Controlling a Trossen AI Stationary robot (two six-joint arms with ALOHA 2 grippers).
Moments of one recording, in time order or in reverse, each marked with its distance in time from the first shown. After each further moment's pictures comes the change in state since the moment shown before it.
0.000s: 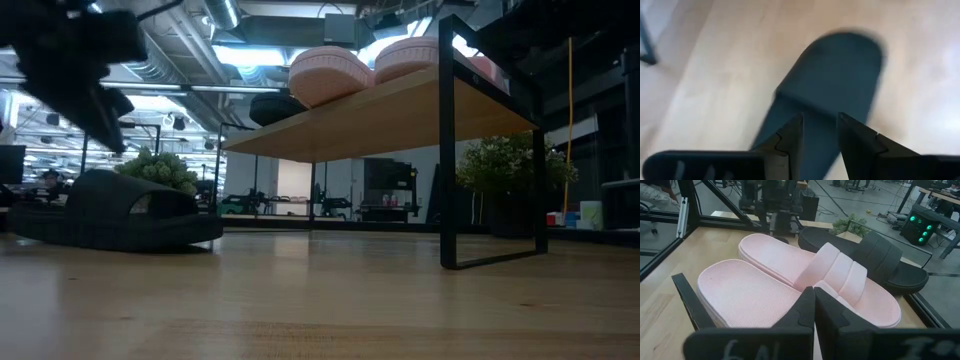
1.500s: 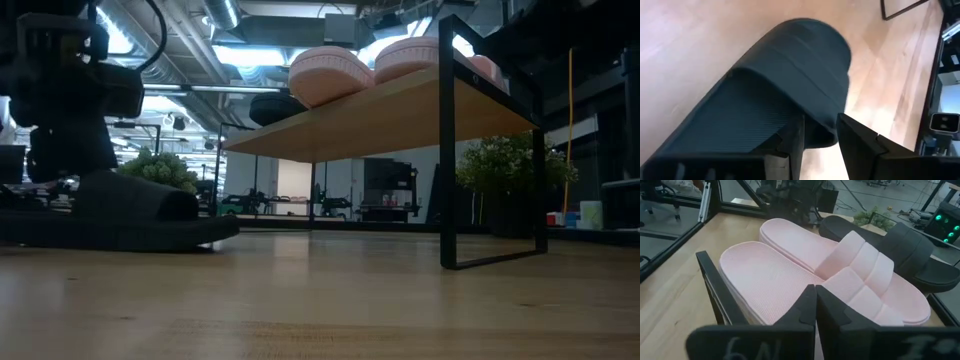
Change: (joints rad) left arm 0.002 0.013 -0.204 0.434 0.128 -0.610; right arm 0.000 0.000 -0.032 0.000 -0.086 -0.032
